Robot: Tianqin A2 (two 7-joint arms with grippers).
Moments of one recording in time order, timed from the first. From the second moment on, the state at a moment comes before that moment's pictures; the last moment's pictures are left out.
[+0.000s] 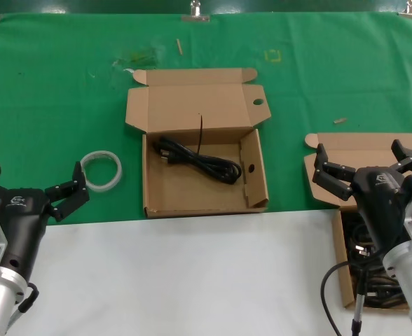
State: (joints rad) left arm 0.00 -0.30 1.60 -1.60 -1.80 0.00 0.00; right arm 0.02 0.22 -1.64 1.59 1.83 0.02 -0.04
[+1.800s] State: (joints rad) left arm 0.00 -0.30 1.60 -1.60 -1.80 0.00 0.00; right arm 0.02 0.22 -1.64 1.59 1.83 0.02 -0.04
